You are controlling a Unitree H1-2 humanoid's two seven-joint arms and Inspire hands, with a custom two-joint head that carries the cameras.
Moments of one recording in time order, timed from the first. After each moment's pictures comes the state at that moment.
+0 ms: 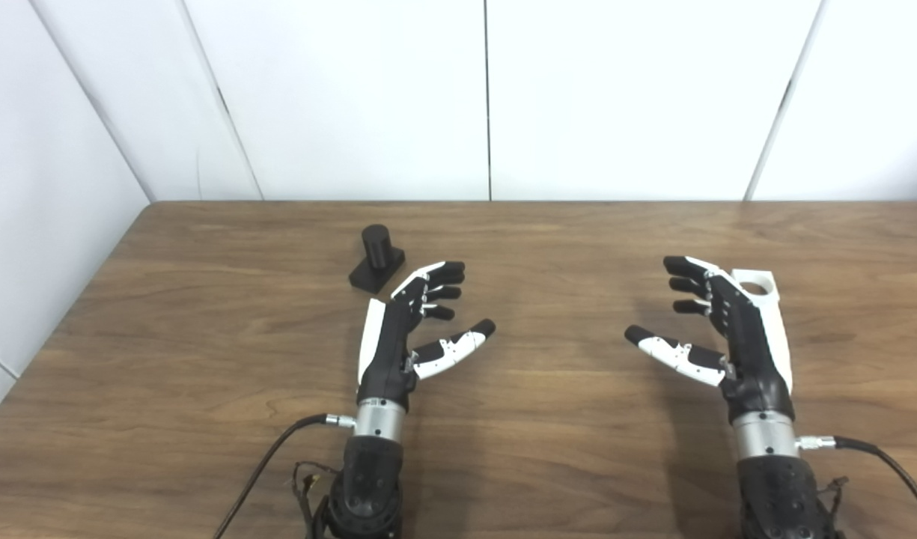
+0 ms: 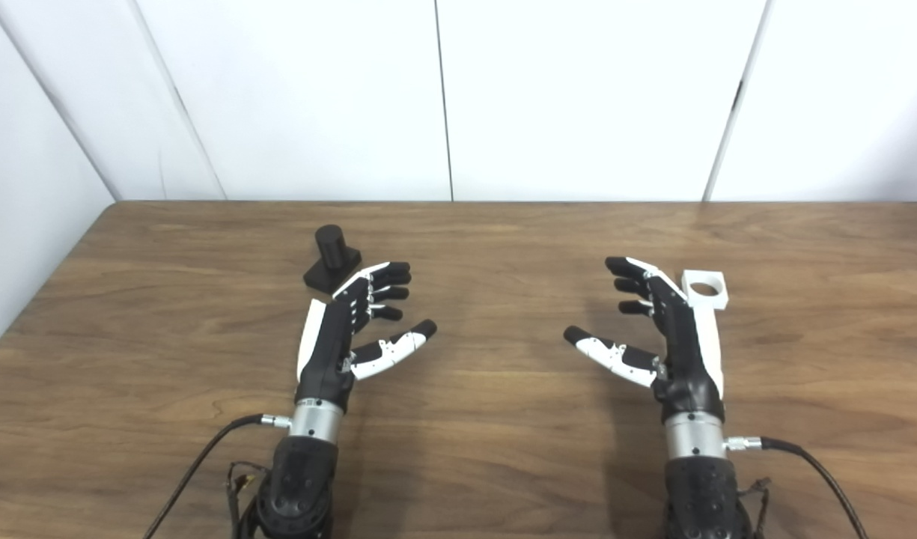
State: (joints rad) left arm -0.11 -0.05 -0.07 0.00 0.32 -0.06 0.16; right arm -0.12 -0.05 0.06 -0.15 -0.32 0.06 -0.15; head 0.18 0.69
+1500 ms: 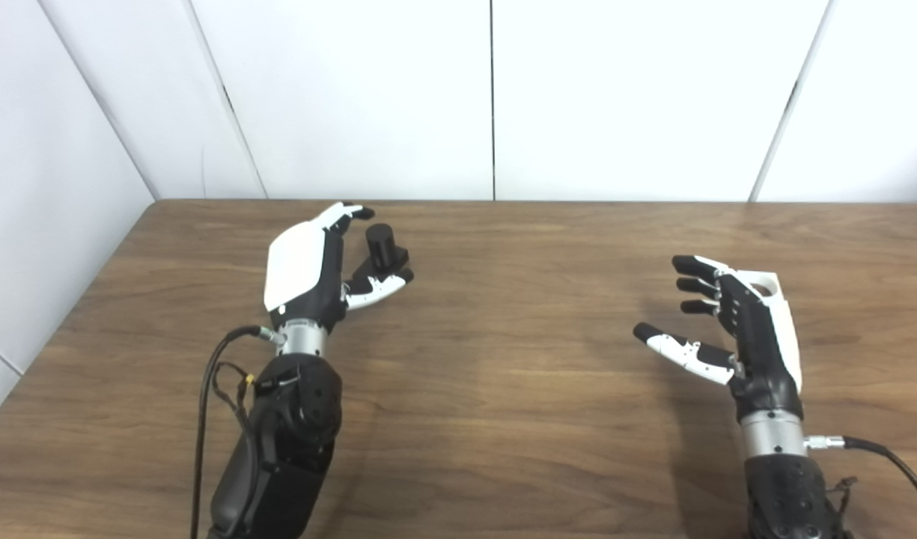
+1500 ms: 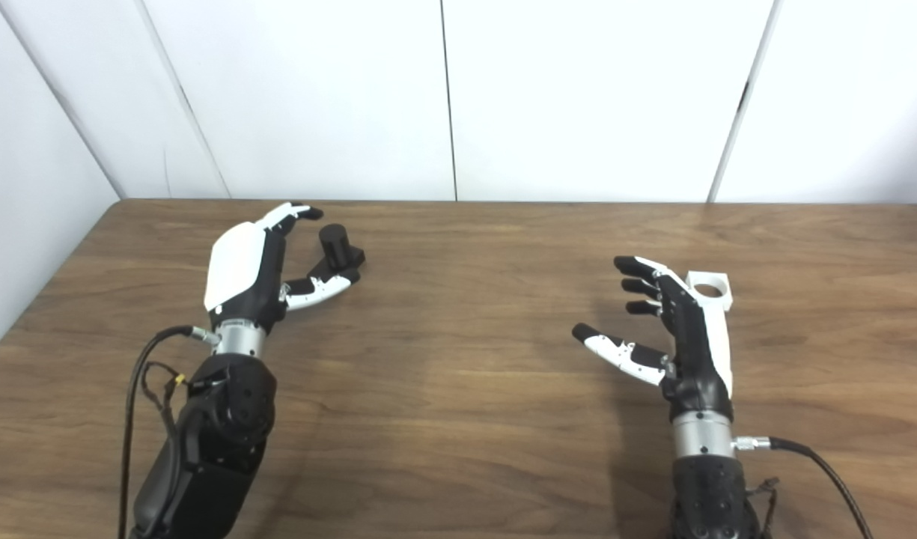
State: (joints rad) left arm -0.31 0.22 -0.12 -0.04 0.83 0.35 0.15; right arm -0.12 -0.05 0.04 -0.15 -0.32 0.06 -0.14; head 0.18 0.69
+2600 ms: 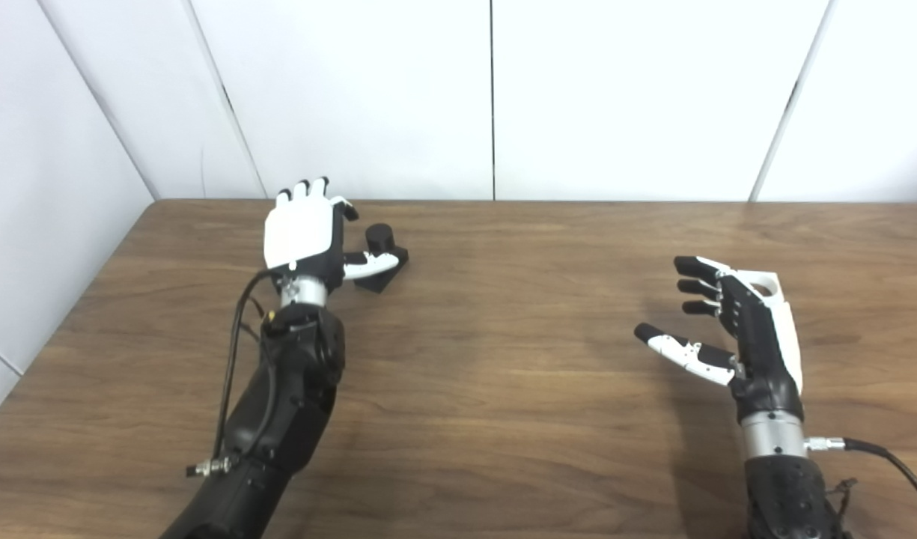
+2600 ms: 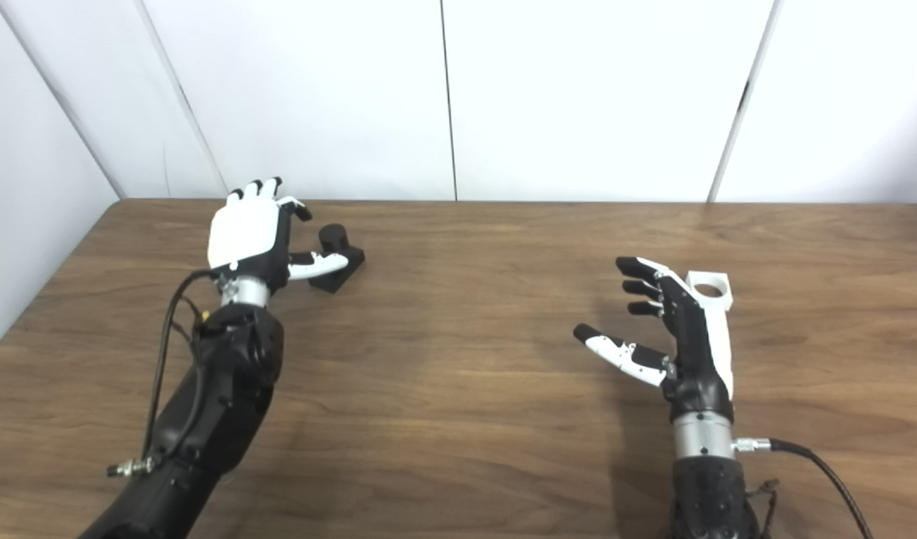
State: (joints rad) left arm -0.51 0.27 -0.17 0.18 1.08 0.46 -0.11; right arm -0.12 -0.05 0.04 -0.14 -0.32 0.06 -0.15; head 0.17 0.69
